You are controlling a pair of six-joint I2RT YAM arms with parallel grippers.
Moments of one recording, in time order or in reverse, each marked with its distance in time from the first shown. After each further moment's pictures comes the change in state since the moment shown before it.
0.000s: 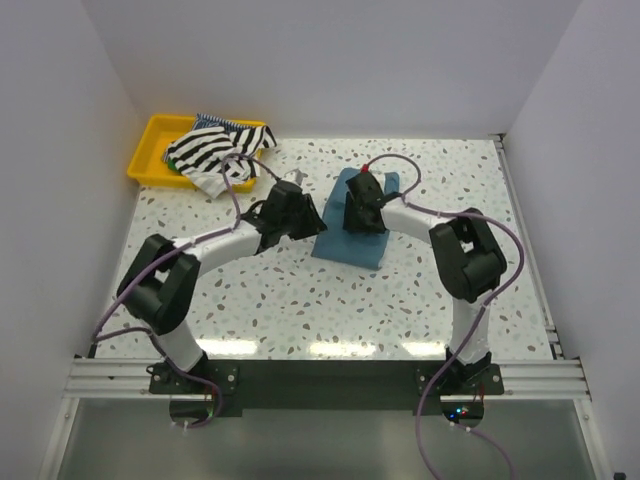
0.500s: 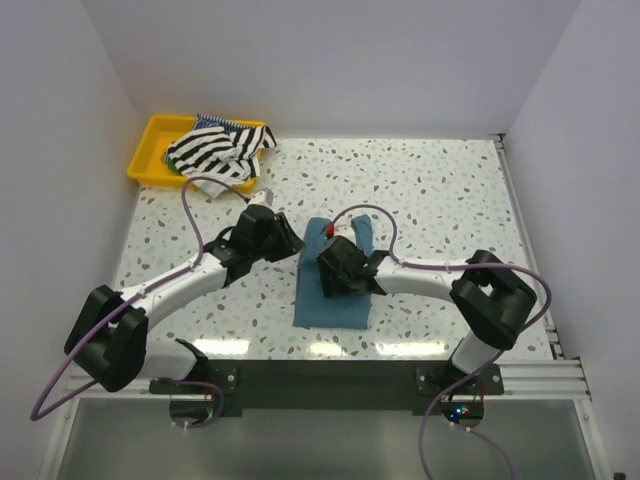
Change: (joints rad) left arm 0.000 -0.410 -0.294 -0.073 -0.078 -0.071; right arm 0.393 -0.321 -0.421 0.071 0.031 0.026
